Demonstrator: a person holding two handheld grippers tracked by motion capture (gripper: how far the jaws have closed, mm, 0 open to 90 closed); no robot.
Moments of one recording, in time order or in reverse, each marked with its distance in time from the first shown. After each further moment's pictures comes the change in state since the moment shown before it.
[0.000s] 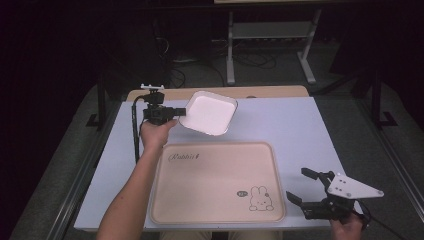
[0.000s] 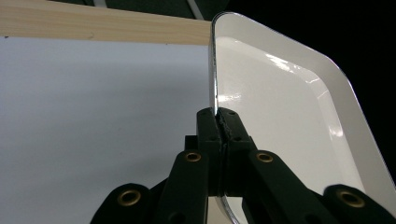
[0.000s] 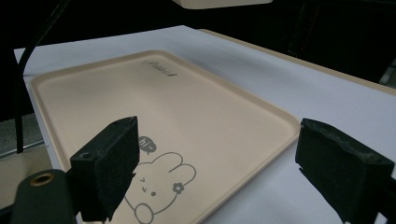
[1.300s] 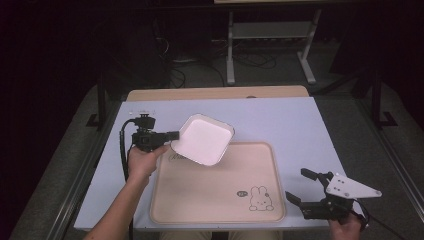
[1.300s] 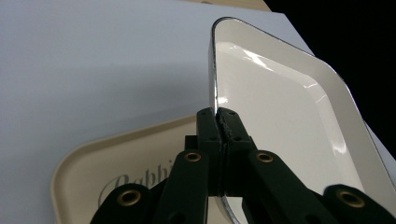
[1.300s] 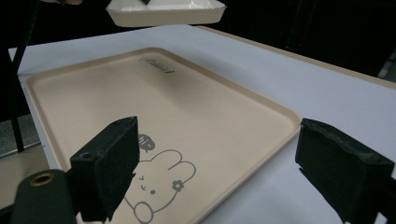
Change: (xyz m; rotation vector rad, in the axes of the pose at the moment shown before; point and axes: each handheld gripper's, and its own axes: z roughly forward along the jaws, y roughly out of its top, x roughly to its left) left arm -0.002 -0.064 -0.037 0.046 -0.041 0.030; right arm 0.001 -0.002 0.002 0.012 -0.010 0.017
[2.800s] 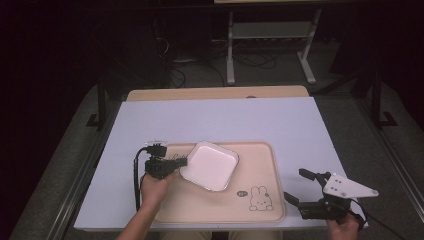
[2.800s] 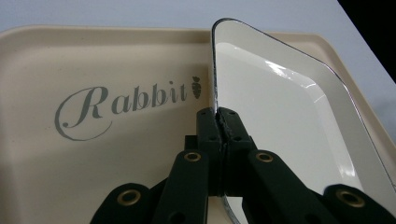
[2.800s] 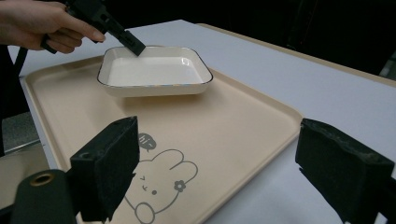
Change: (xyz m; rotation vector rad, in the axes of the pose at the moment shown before) left arm 0.003 -0.073 0.037 0.059 0.027 -0.050; right arm 0.002 0.000 0.004 0.009 0.001 -0.005
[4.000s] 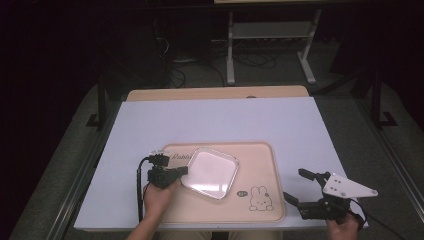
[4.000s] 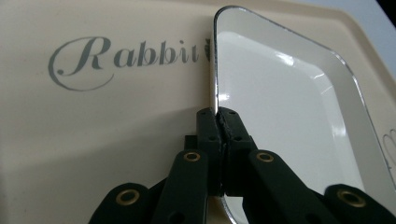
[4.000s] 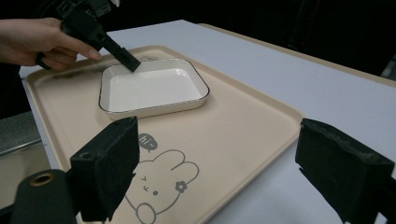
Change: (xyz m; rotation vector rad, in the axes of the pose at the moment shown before) left arm -0.003 -0.028 0.008 0.013 0.065 -0.001; right arm 0.000 0.000 0.001 0.000 0.005 -0.005
